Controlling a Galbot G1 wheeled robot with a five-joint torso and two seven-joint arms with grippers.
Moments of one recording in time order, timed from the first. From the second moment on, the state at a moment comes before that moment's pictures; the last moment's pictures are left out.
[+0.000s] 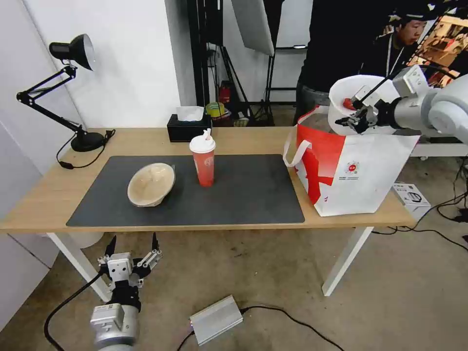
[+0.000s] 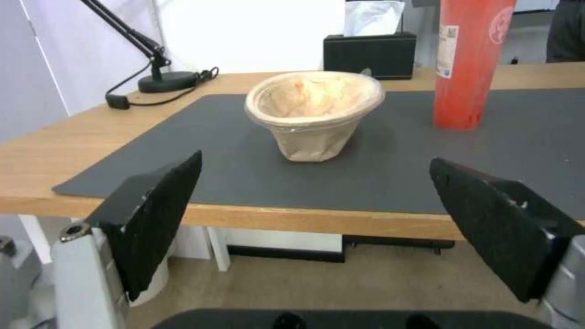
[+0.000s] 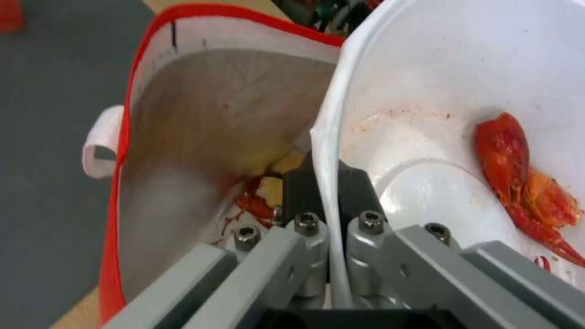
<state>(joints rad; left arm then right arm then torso) 1.77 -1.59 -0.59 -2.26 0.05 0.03 -0.11 0.32 0.41 -0.64 1.64 0.83 -0.72 -0.39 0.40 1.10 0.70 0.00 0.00</state>
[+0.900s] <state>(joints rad) 1.77 -1.59 -0.59 -2.27 0.05 0.03 -0.10 0.34 0.41 -0.62 1.64 0.83 -0.72 -0.38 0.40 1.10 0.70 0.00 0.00</state>
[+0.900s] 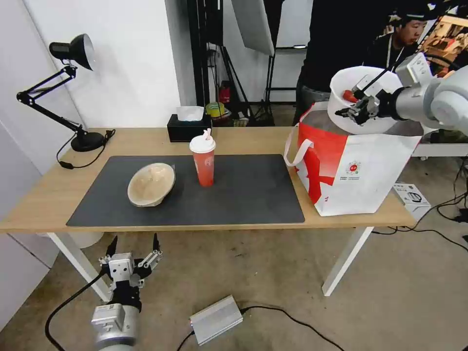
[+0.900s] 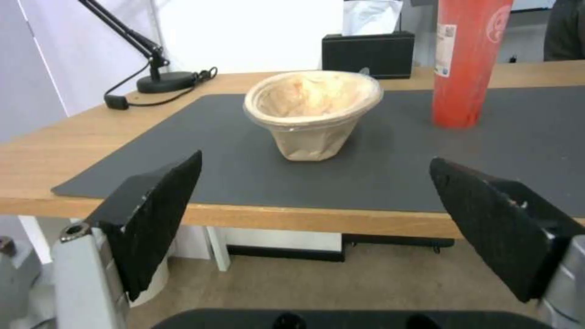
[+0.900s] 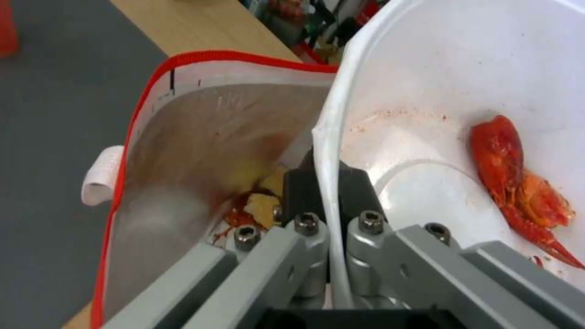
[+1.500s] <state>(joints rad) 1.77 -1.59 -0.58 -2.27 0.05 0.03 -0.10 0.28 0.34 -0.57 1.73 0.84 -0.72 -0.39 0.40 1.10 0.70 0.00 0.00</state>
